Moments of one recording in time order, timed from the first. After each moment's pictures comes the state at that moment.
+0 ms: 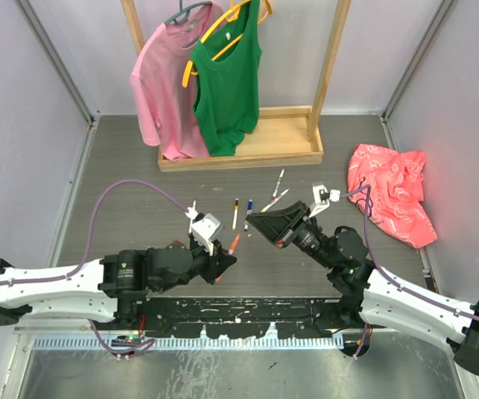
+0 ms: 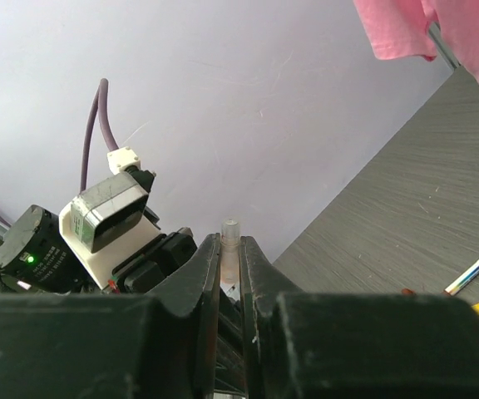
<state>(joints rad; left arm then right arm) -1.43 0.86 0.78 -0.32 -0.44 -0.50 0.95 0.69 0.38 0.67 -0.02 0.87</state>
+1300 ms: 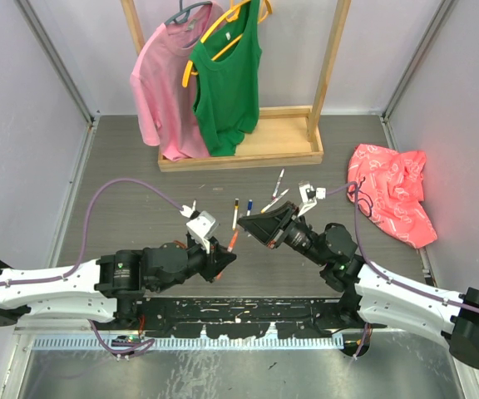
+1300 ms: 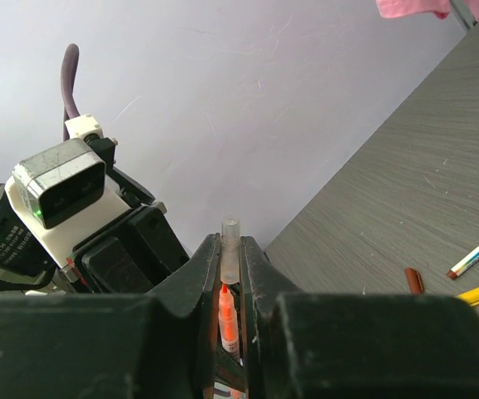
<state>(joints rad) -1.43 0.83 0.78 -0.29 -0.46 -0.50 0.95 0.79 0.38 0.73 -0.07 0.88</state>
